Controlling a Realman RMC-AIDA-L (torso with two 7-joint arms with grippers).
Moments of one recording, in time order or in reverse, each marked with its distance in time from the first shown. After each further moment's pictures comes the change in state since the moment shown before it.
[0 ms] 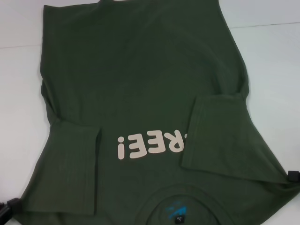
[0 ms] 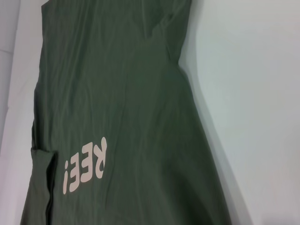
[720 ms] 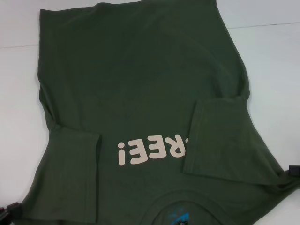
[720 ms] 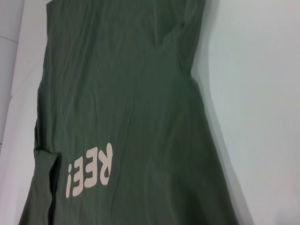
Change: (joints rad) left arm 0.013 0.009 -0.021 -0.003 0.013 0.075 -0.006; right arm 0.029 -0.012 0.024 -0.011 -0.035 -0.027 -0.016
